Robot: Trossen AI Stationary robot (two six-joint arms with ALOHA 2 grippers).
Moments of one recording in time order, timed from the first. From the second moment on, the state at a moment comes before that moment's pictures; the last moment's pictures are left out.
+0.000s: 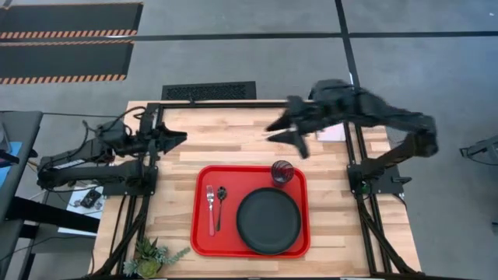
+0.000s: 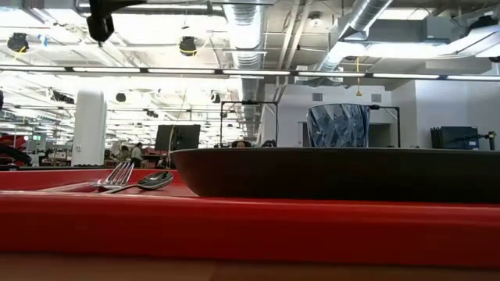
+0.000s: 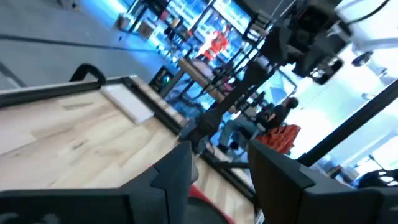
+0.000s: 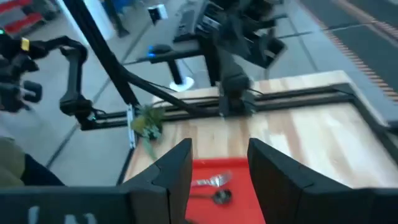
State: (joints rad) left arm 0.20 0.42 0.63 -0.23 0.01 -0.72; right arm -0.10 1.41 1.71 -0.62 -0.26 0.14
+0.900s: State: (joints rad) left arm 0.20 0.10 0.50 -0.25 0.07 -0.55; right arm -0.12 0.51 0.50 0.29 -0.19 0.31
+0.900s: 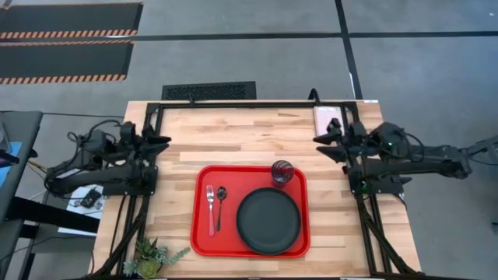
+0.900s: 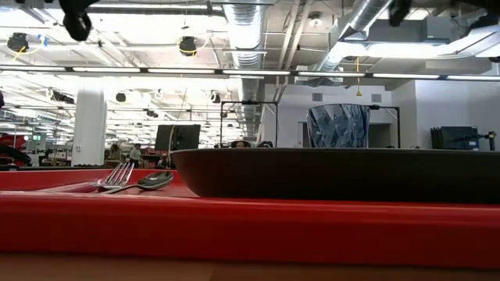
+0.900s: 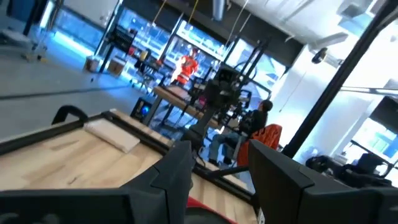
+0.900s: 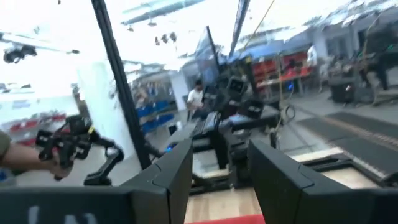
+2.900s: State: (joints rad) left arm 0.20 0.00 0.01 0.04 0.01 -0.45; right arm 0.02 0.03 0.01 0.14 0.13 0.29
